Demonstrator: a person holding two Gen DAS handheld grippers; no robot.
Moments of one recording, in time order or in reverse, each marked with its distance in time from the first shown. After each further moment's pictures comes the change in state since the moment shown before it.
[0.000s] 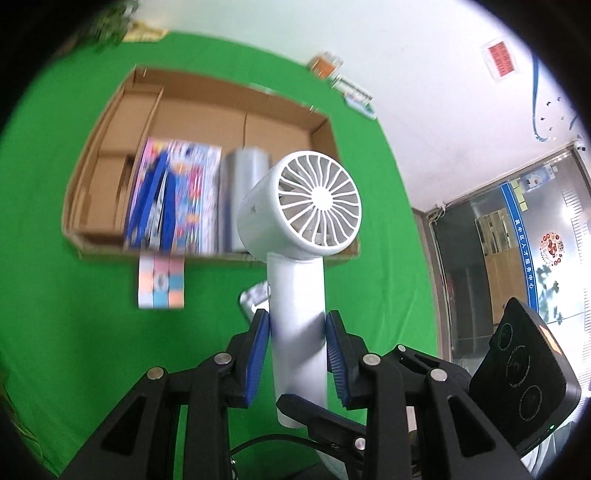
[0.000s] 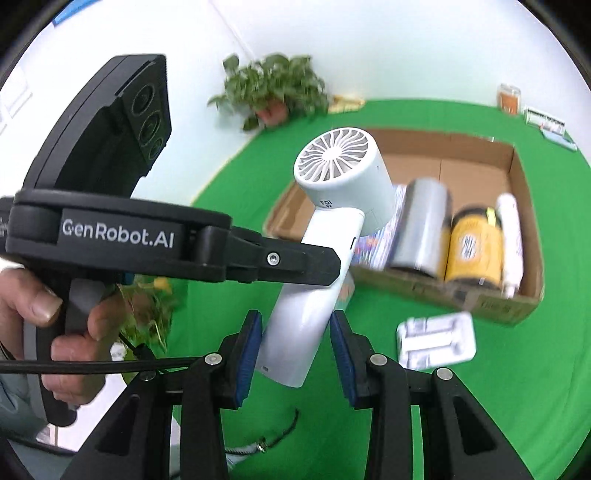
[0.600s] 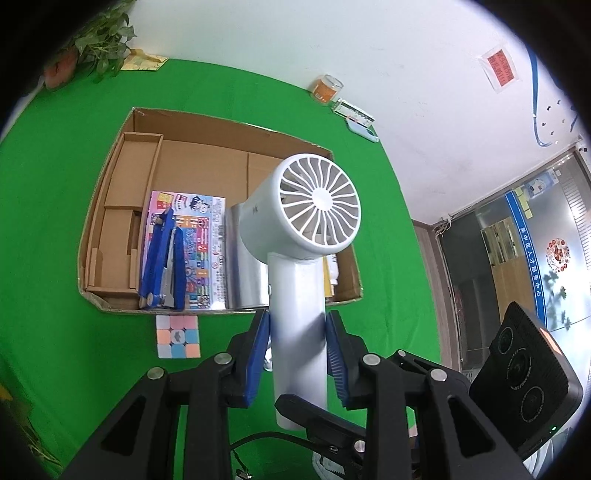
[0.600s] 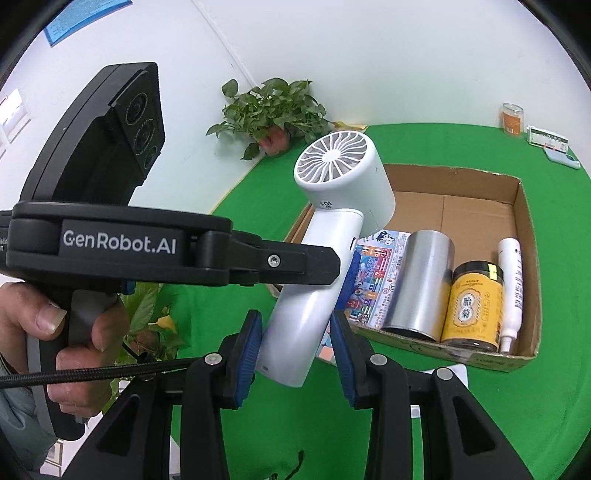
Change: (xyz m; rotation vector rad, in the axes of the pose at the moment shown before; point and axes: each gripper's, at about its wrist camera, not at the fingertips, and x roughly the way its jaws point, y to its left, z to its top) left arm -0.018 0.003 0.050 0.014 -0.040 0.039; right arm 0.000 0.002 0.069 0.005 -0.051 0.014
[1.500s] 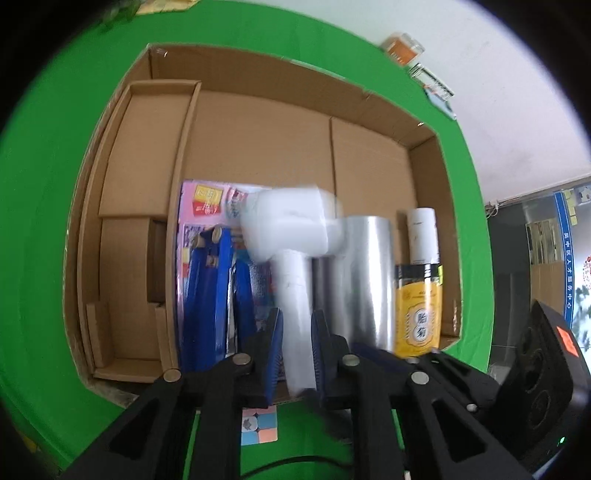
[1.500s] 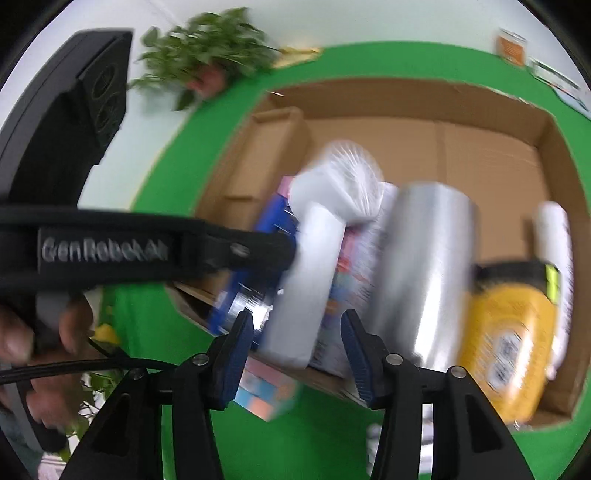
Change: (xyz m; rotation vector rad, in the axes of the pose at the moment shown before) left arm 0.120 0.093 0.073 -0.085 0.195 0.133; right arm 0.170 -0.083 0.036 0.148 0.257 -0.115
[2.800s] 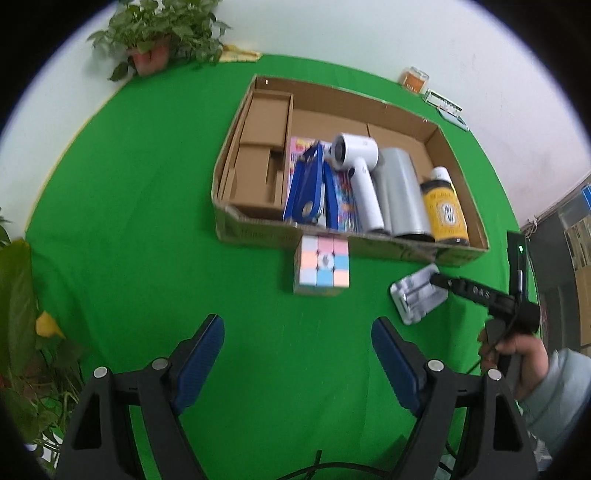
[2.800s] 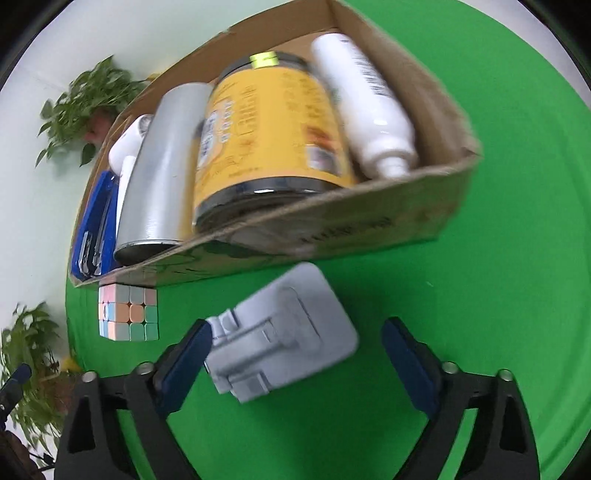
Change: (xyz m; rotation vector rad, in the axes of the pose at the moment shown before) left arm -0.087 0.009 -0.216 0.010 -0.260 0.230; right arm 0.040 -0.143 -0.148 0.341 -0.031 -0.109
